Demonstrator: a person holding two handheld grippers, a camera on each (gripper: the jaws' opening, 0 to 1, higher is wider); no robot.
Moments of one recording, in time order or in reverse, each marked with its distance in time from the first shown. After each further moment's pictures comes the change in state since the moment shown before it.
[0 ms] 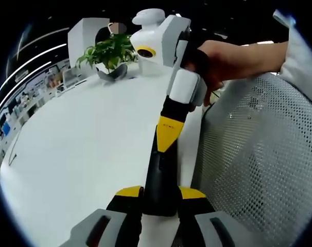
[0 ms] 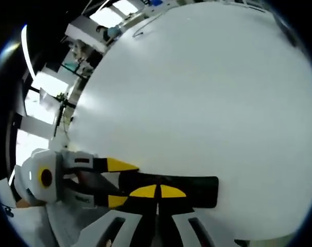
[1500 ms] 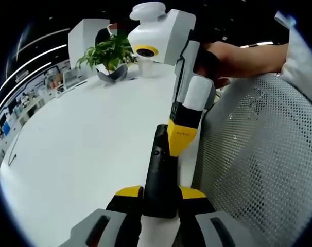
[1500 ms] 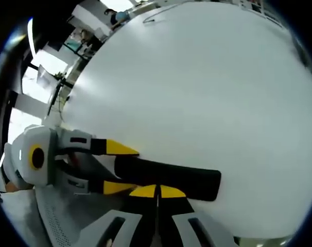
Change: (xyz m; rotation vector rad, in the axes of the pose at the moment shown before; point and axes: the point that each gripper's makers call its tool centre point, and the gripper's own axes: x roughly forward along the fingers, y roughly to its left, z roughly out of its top) left arm 0.001 0.000 0.002 0.001 -0.016 0.000; right arm 0.000 0.001 -0.017 -0.130 0.102 -0.077
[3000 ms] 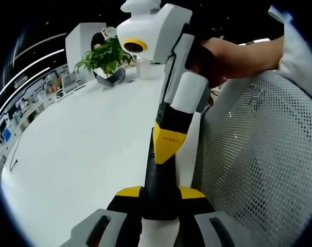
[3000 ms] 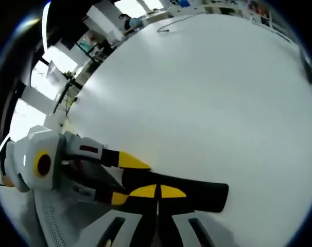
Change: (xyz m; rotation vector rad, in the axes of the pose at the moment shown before) left arm 0.002 0.000 0.001 0.032 -0.009 0.010; right arm 0.006 0.015 0.019 -0.115 -0.084 0.003
